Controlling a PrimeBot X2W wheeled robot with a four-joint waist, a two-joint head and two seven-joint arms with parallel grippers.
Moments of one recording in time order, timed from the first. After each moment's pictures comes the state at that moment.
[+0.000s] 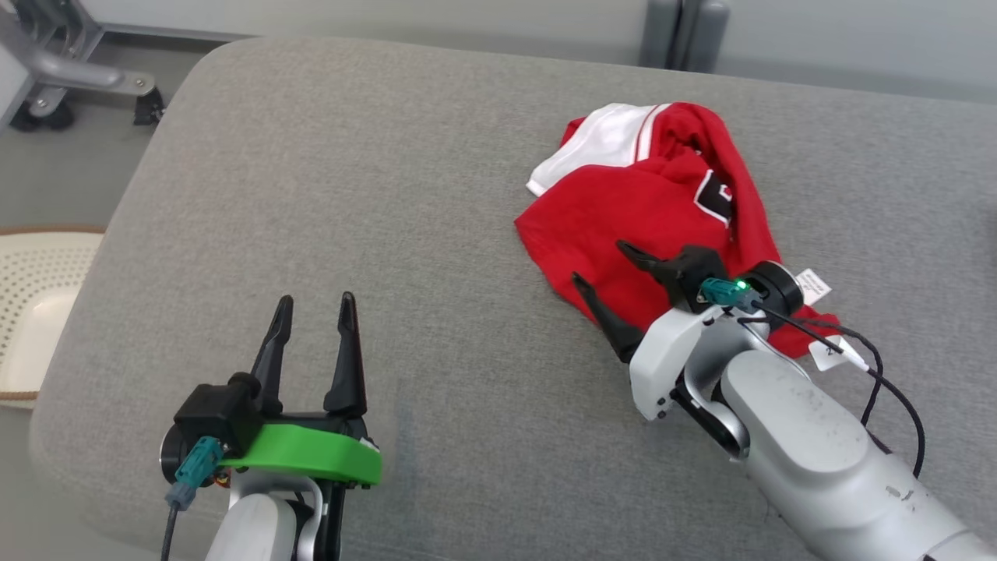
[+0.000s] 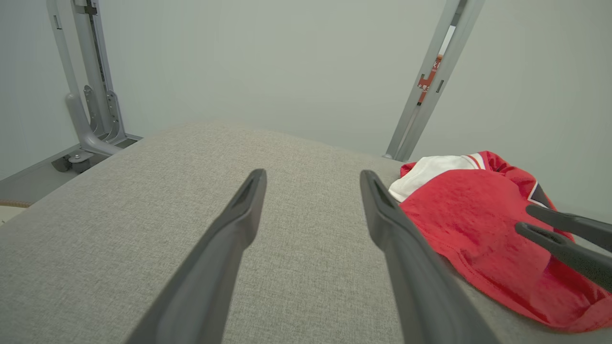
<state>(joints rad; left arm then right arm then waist) -0.16 0.05 -0.20 0.20 -0.37 -0.03 -0.26 -0.59 -0.19 0.60 0.56 0.32 0.13 -0.10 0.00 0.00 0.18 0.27</state>
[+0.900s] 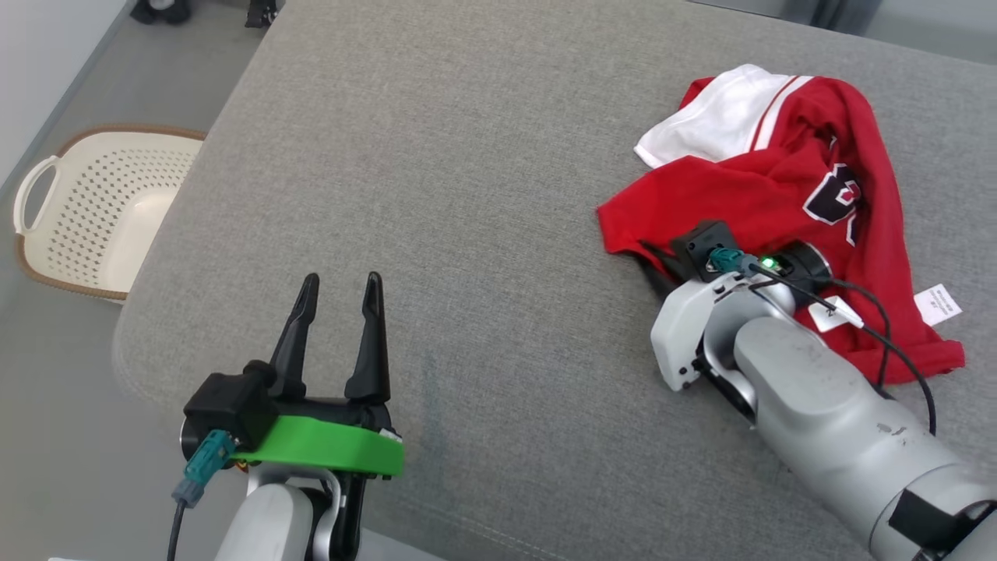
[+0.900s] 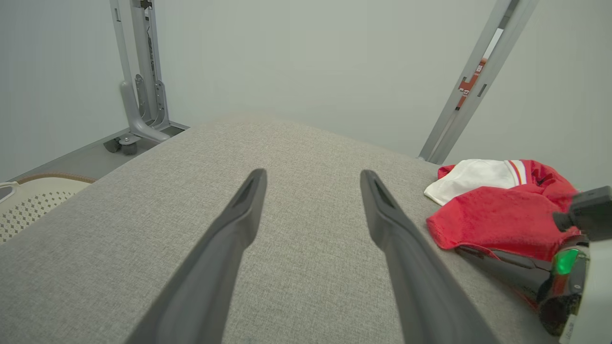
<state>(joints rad) -0.18 0.05 -0.28 0.12 -0.43 -0.01 -0.26 -0.82 -0.19 0.82 1.01 0.45 0.13 -0.19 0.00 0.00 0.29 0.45</state>
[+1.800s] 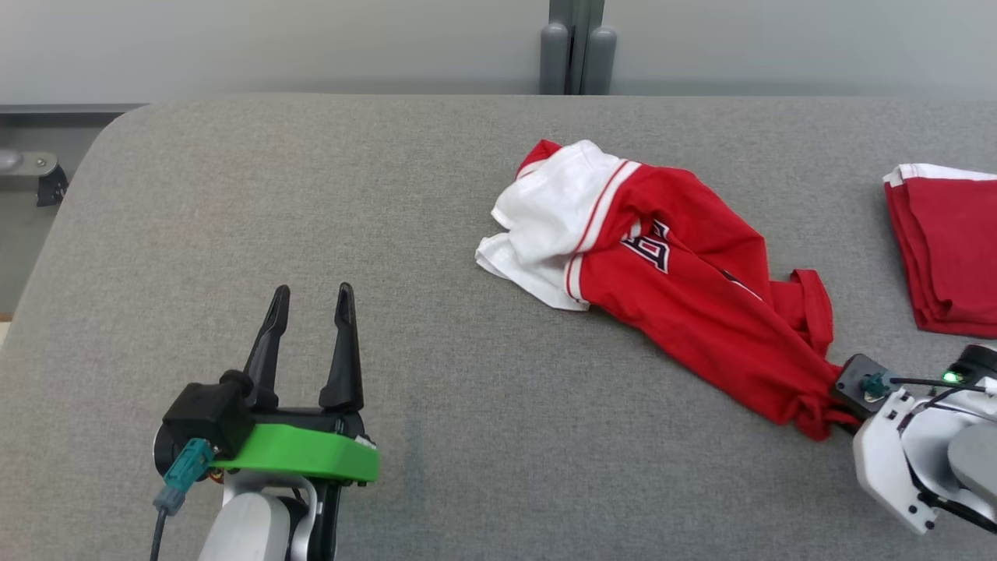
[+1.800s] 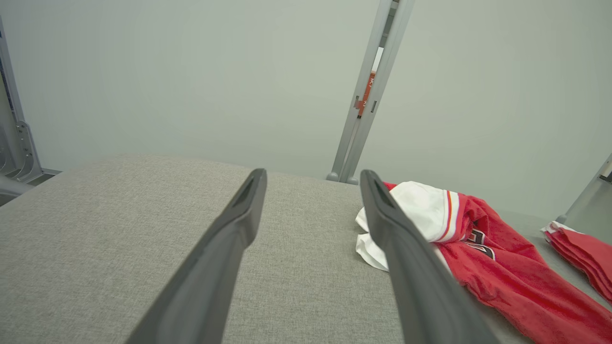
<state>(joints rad) -0.16 0.05 -0.20 0.15 -0.37 -0.05 -0.26 -0.66 -0.83 1.28 0.50 0.63 0.13 0.11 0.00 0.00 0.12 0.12</state>
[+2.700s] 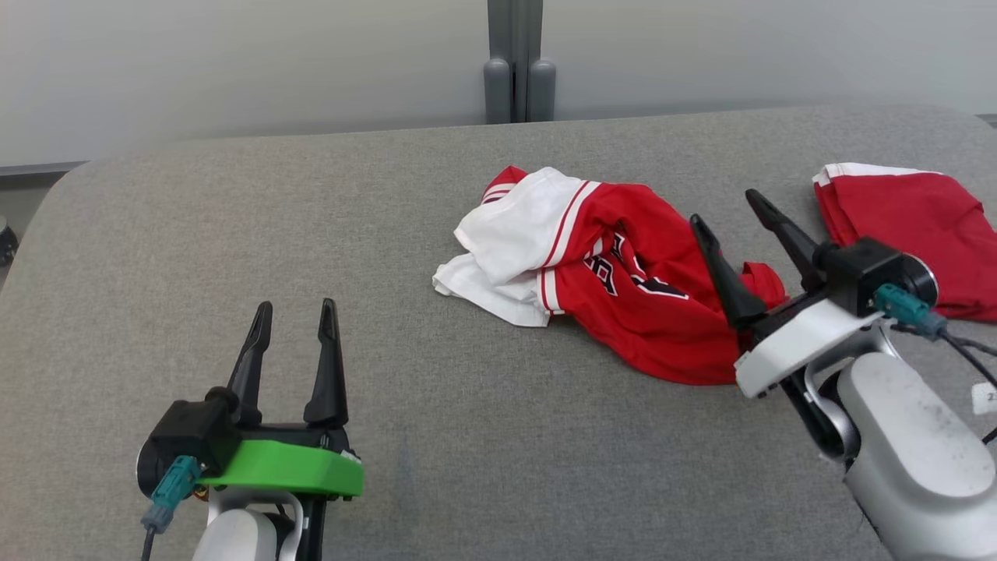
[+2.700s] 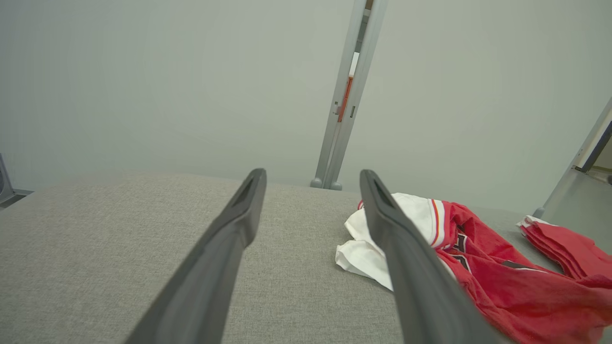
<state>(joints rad) -0.12 0.05 -0.15 0.14 -0.33 -0.06 -0.26 -0.47 -0.37 0.42 0.38 0.41 0.13 -0.26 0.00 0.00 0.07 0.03</state>
